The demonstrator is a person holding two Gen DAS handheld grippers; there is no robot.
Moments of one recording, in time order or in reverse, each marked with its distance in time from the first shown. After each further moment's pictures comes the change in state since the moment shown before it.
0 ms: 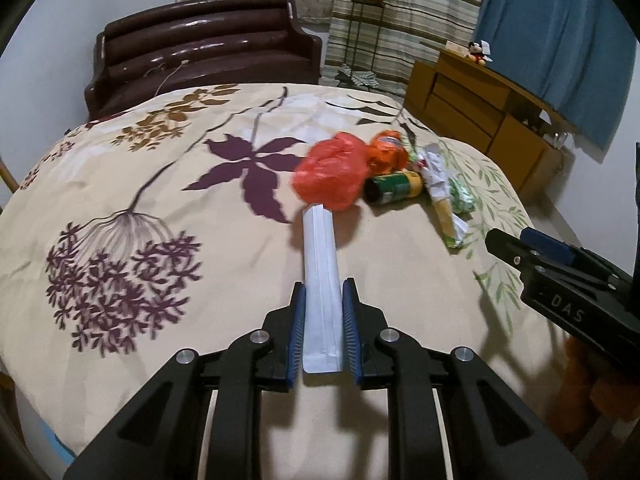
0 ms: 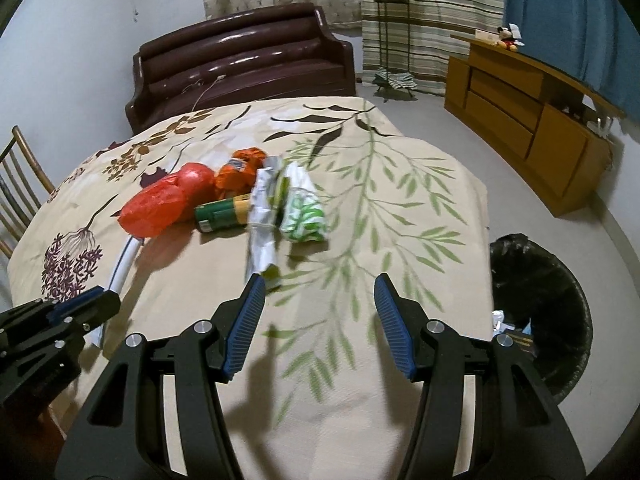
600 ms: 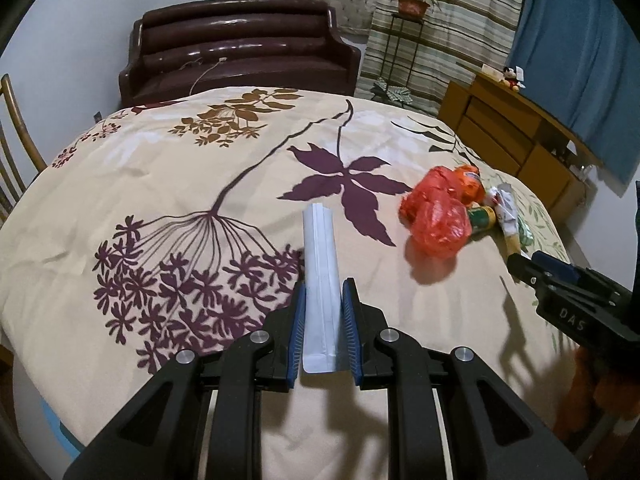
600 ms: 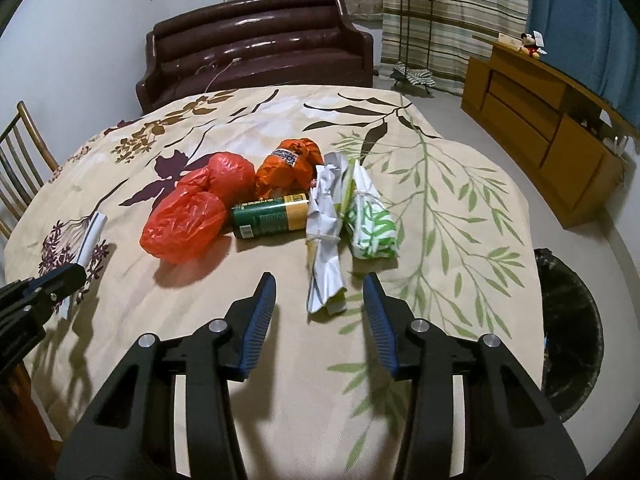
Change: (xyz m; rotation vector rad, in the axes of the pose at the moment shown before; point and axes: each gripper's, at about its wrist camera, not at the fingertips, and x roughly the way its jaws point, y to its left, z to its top) left arm -0.006 0.064 0.007 -0.089 -0.037 0.058; right arm 0.027 0.040 0.012 -0.064 0.044 0.006
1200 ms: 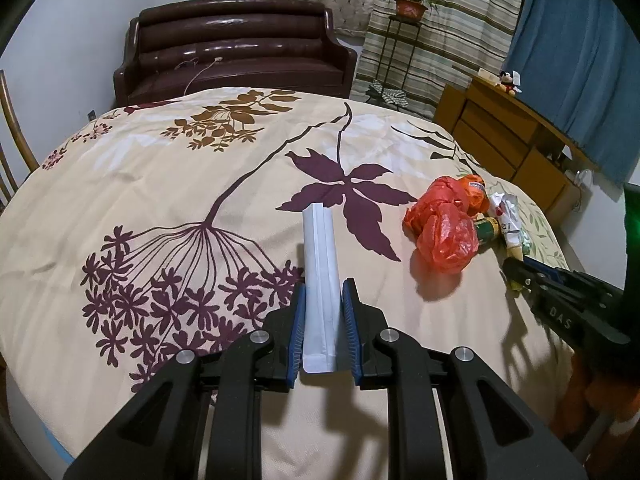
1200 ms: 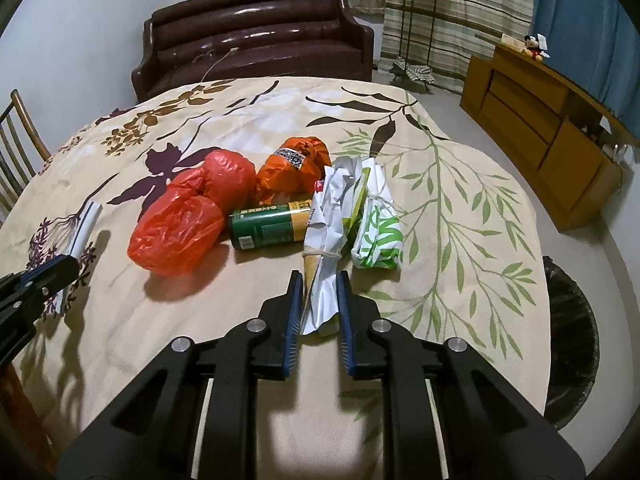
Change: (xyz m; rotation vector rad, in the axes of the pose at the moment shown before) left arm 0.010 0.007 0.008 -0.006 -0.004 -0.033; right arm 0.014 0.009 0.009 -0.025 0.029 -0.027
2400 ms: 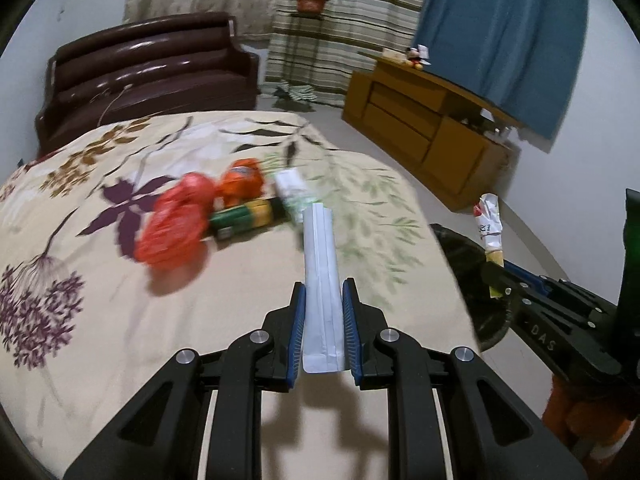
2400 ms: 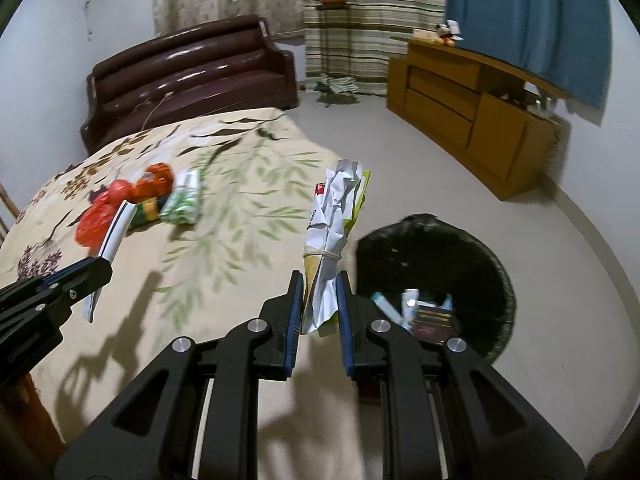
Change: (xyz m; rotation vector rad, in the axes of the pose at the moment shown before) left arm -0.011 -0.180 -0.020 0.200 -0.008 -0.222; right arm -0.091 -0.139 -0.066 0.200 -0.099 -0.146
